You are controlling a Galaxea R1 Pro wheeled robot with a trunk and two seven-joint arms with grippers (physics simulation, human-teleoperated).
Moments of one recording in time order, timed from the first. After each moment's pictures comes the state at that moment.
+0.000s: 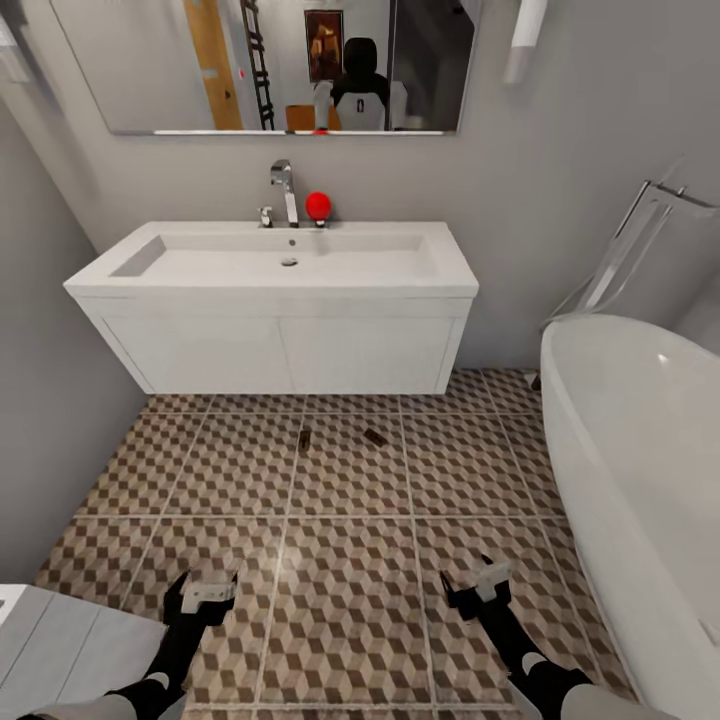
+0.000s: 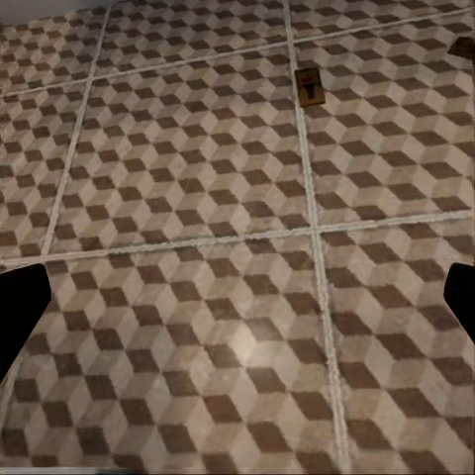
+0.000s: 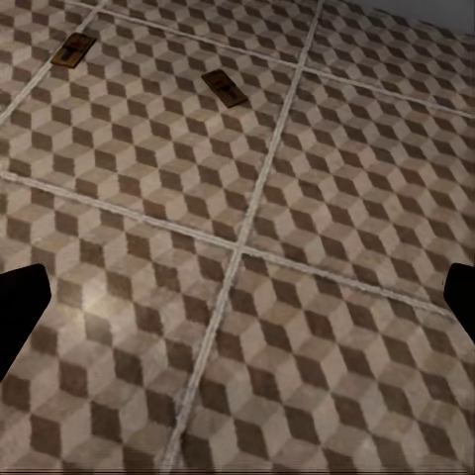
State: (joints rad) left arm -0.64 0.08 -0.38 0.08 0.25 -0.80 0.11; right arm -0.63 -0.04 0.06 -0.02 0.24 -0.73 0.00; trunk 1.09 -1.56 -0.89
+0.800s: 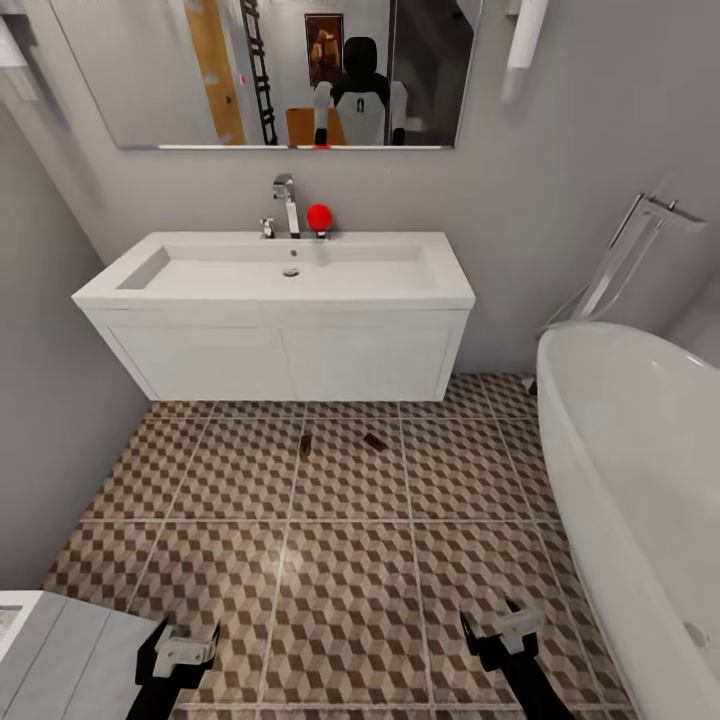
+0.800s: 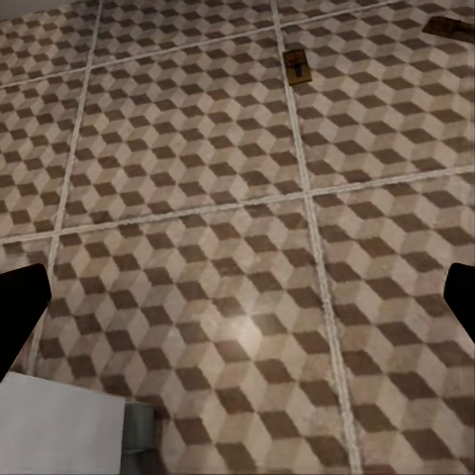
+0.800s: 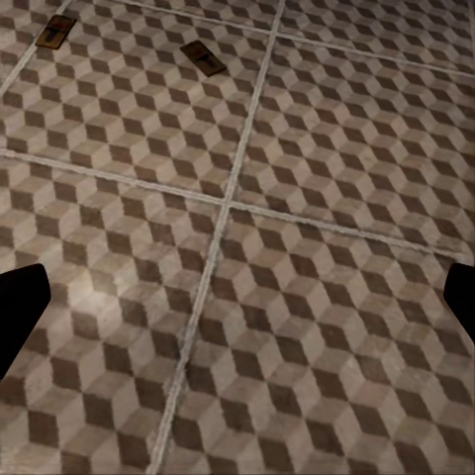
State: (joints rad) left arm -0.50 0.12 -0.38 0.08 0.25 -0.93 0.07; right arm -0.51 -0.08 0.06 -0.02 0.13 -0.82 0.03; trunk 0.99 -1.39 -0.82
